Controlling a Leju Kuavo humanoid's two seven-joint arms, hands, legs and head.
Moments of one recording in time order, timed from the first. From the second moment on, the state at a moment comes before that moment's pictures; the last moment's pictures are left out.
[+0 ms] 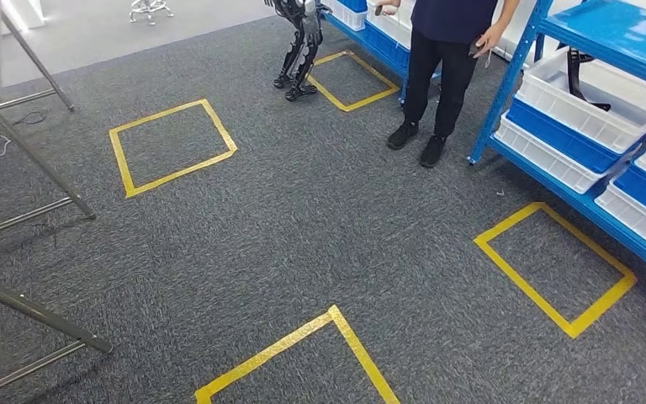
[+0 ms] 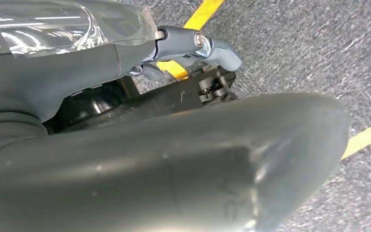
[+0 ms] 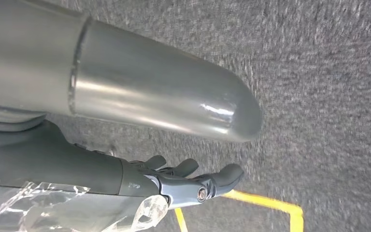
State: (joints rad) left arm -0.12 -0.05 -1.09 -0.28 0.87 0.24 -0.19; right arm -0.08 0.00 -0.48 -0.01 -0.62 -0.70 -0.38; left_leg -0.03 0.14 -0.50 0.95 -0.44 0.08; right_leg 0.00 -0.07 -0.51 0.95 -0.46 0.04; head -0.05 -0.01
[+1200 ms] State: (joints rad) left arm -0.12 -0.04 -1.11 -0.28 0.88 0.21 -0.24; right arm -0.10 0.00 -0.48 -0.01 -0.59 -0.70 -0.39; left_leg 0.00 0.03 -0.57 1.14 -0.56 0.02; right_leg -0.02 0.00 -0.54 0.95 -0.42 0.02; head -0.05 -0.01
